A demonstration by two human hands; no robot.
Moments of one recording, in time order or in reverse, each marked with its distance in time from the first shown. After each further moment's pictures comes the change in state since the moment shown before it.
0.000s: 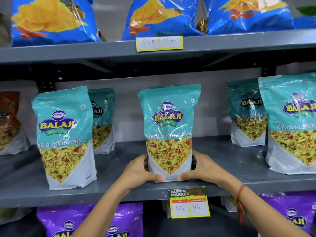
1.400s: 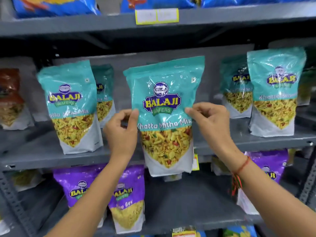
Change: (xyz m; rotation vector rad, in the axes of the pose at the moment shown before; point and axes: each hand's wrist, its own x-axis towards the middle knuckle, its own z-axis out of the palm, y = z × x) left_hand -0.085 0.064 -0.013 -0.281 0.821 0.450; right_hand -0.073 -0.092 -0.009 0.324 0.686 -0.331
